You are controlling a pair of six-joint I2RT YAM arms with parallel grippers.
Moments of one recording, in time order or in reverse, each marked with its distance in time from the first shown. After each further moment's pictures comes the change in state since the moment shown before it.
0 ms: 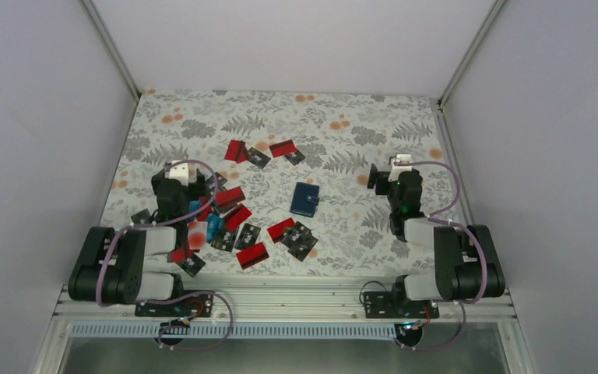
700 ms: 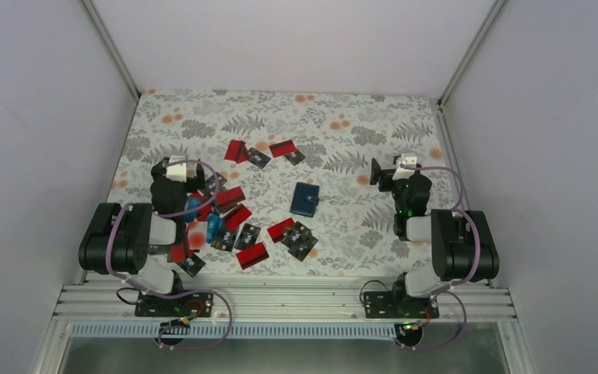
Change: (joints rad) left arm 0.095 0.246 0.027 0.389 0.227 0.042; right arm -0.105 0.143 -0.029 0.369 -0.245 -0.031
